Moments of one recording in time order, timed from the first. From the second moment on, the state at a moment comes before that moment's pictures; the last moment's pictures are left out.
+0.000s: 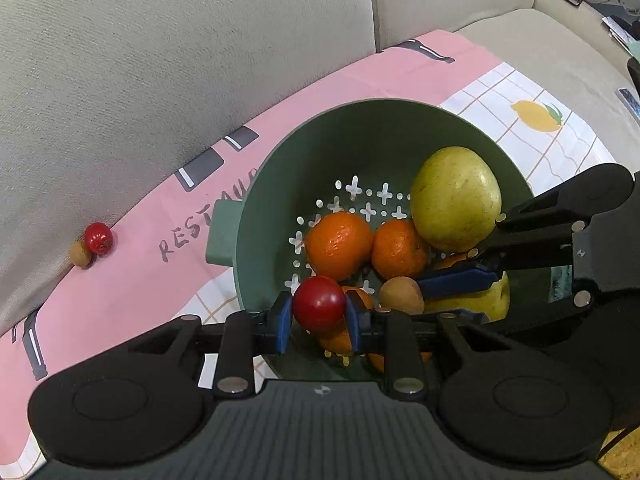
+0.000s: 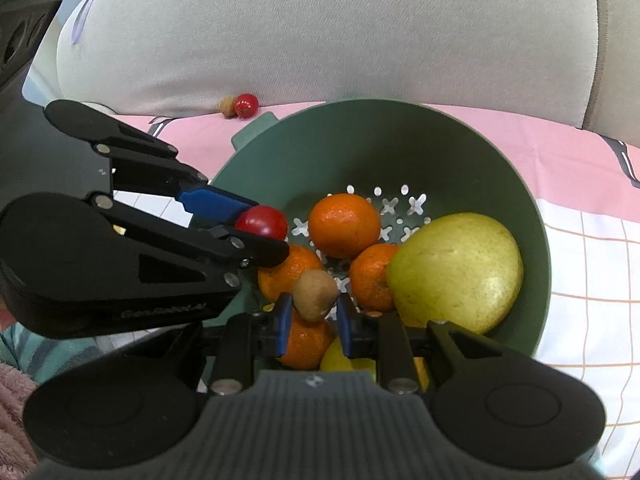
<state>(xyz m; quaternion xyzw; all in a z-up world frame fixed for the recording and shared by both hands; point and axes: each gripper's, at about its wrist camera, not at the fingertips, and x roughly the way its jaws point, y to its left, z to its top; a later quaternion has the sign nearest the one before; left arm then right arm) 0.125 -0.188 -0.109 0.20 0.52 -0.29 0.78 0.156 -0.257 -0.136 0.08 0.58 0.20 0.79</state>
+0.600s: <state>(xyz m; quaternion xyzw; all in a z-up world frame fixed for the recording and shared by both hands) 0.116 -0.172 -0.089 0.17 0.49 -0.29 0.80 0.153 -0.258 -0.125 0.09 0.58 0.19 0.79</state>
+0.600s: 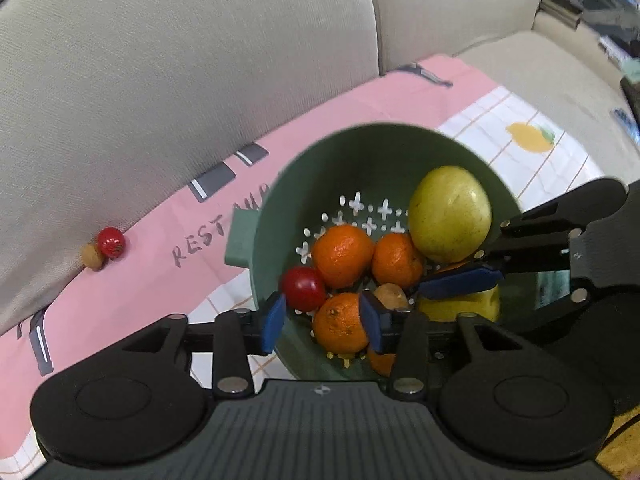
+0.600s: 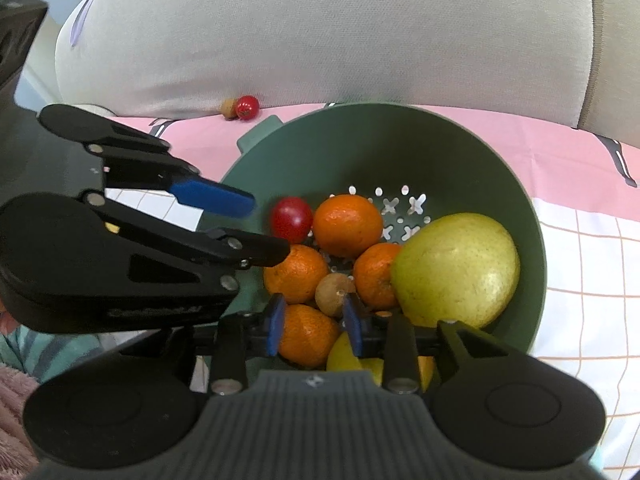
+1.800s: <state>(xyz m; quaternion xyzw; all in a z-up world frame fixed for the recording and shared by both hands) 0.108 -0.031 0.012 0.09 0.36 -0.19 0.91 0.167 -0.202 -0.035 0.09 0.45 0.13 0.88</state>
